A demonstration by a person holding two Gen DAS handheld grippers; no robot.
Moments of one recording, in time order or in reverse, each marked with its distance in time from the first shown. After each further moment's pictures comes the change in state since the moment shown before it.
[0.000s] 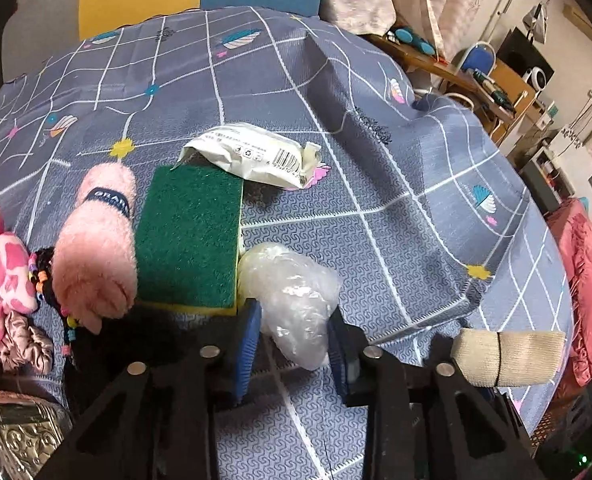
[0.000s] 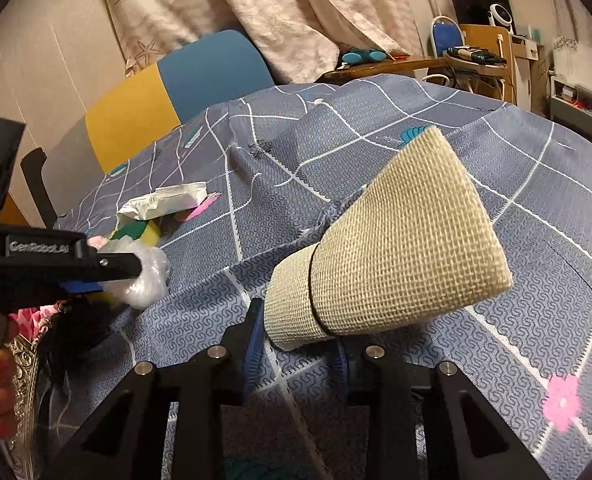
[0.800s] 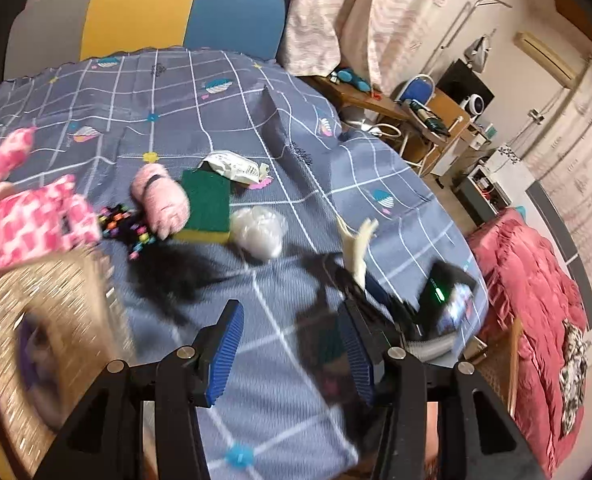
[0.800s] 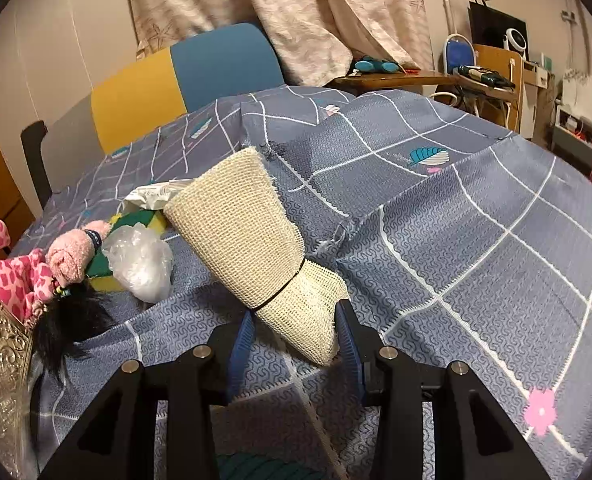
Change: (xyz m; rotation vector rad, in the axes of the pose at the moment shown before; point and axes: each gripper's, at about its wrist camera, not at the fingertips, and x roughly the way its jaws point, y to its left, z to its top) left arm -0.140 0.018 -0.063 0.005 -0.083 -0.212; right arm -0.017 0.023 0.004 -0.092 0.006 -0.042
